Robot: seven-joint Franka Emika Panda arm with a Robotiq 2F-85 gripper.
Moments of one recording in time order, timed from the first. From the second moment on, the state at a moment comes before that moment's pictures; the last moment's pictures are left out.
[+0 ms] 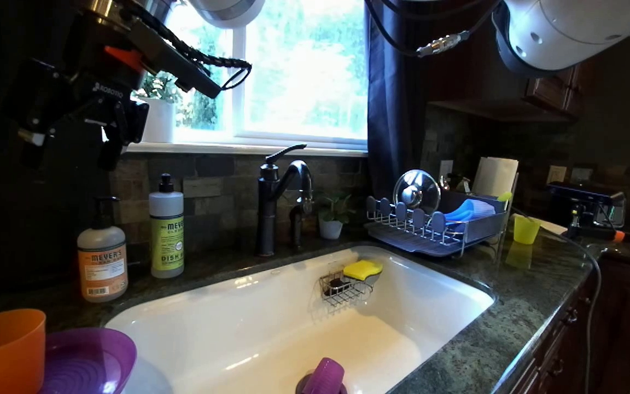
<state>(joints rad) 0.53 0.71 0.36 -1.07 -0.15 2.07 0.04</state>
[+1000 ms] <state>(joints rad) 0.69 0.93 0.18 -0.88 0.02 1.91 0.66</state>
